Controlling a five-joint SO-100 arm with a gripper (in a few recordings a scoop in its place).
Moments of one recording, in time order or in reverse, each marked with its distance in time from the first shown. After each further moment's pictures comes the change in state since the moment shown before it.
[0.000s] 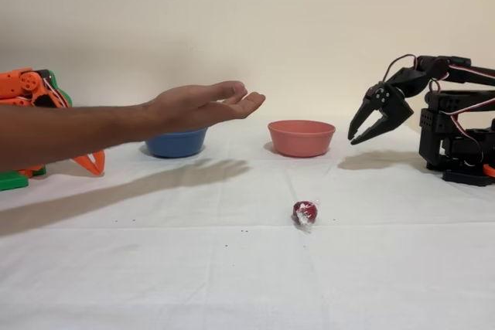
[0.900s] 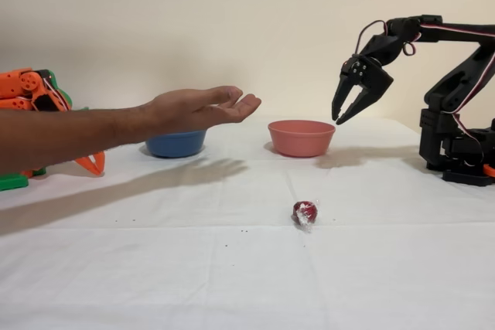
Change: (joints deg) arm -5.7 -43.0 -39.6 6.9 -3.3
